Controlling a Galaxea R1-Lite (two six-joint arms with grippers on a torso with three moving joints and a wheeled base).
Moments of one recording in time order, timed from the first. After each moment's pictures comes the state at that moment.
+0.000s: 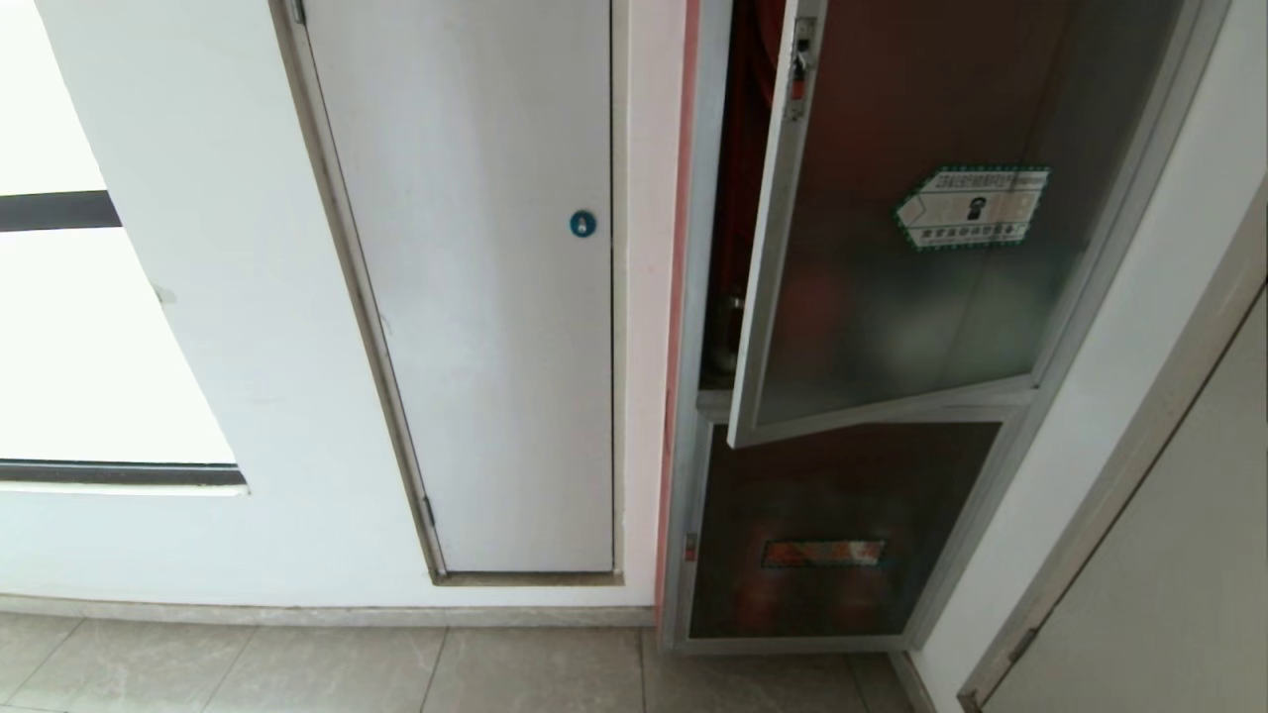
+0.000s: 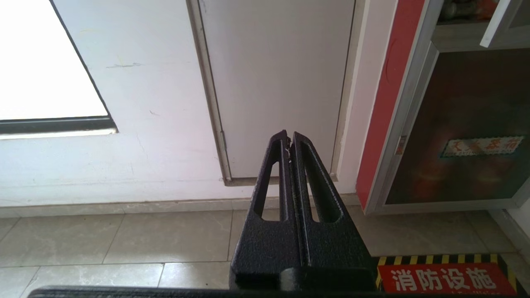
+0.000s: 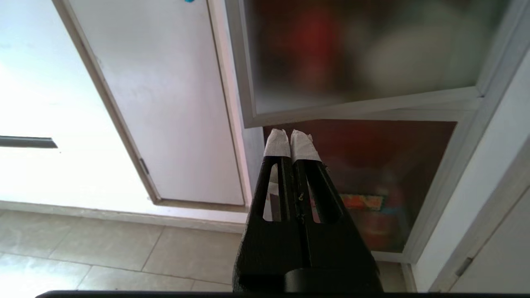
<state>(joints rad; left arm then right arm) -0.01 0.00 0.00 -0.02 -0.02 0.03 0.03 0.55 -0.46 -0.13 0.10 0.10</state>
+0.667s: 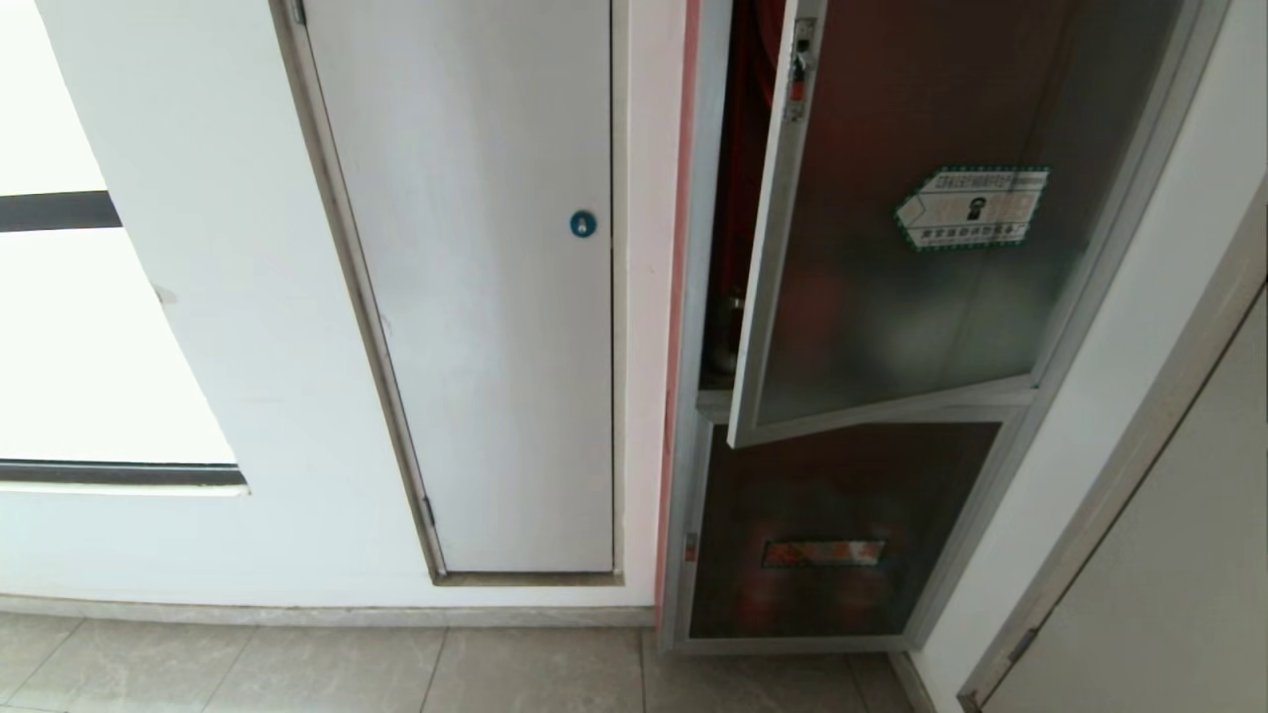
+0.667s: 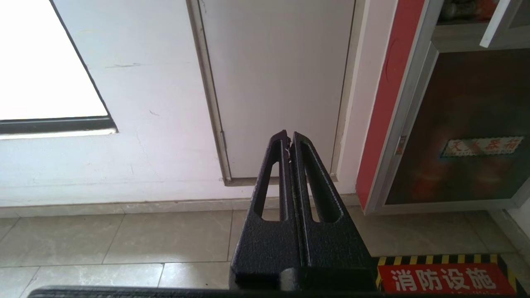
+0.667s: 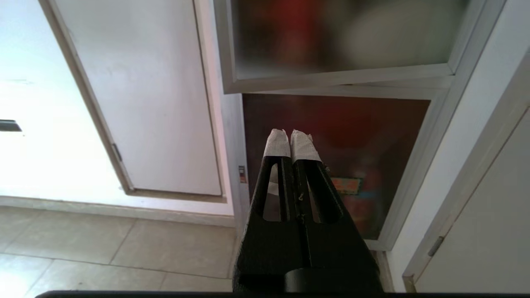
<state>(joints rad) -0.01 0.00 0.00 -0.02 -0.02 0.03 0.02 0.13 -0.20 0.00 0.08 0.04</state>
